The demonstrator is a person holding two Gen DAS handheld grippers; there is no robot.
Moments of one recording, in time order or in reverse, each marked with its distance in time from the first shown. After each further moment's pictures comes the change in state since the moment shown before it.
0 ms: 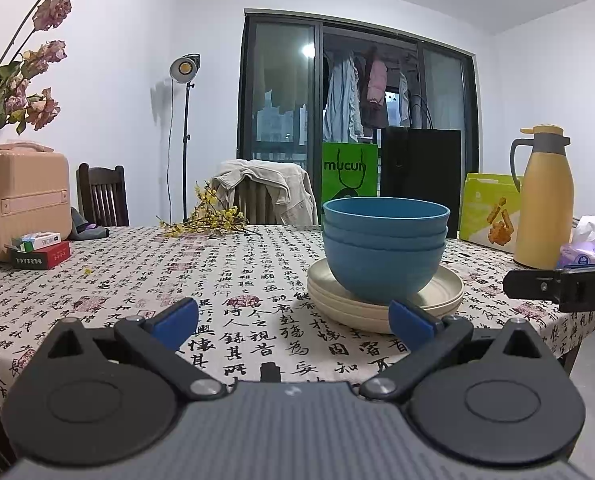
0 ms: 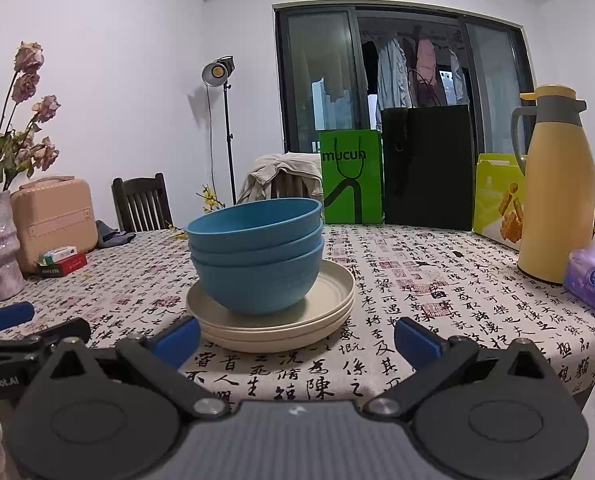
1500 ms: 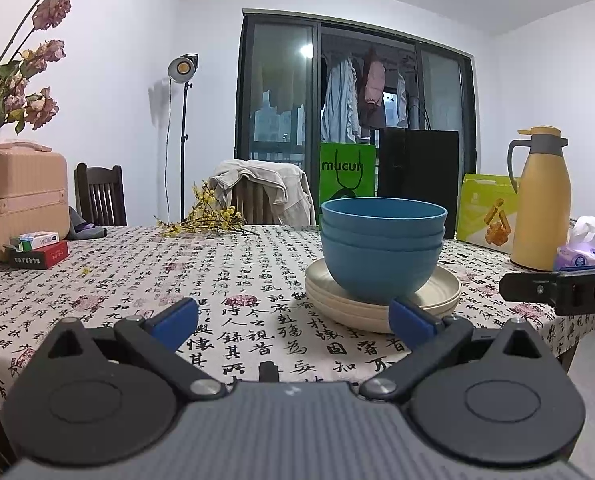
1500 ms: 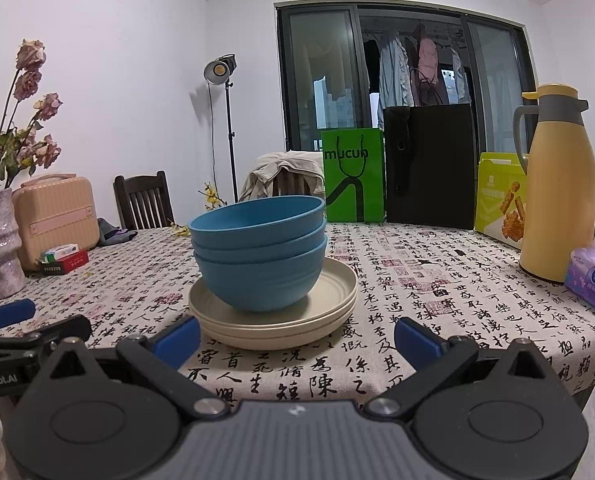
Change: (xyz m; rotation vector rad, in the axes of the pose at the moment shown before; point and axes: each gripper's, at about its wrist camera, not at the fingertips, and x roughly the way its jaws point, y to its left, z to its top) left arm 0.000 0.004 -0.001 -0.007 0.000 -0.015; right arm -0.001 0.001 -0.001 0.000 0.005 0.005
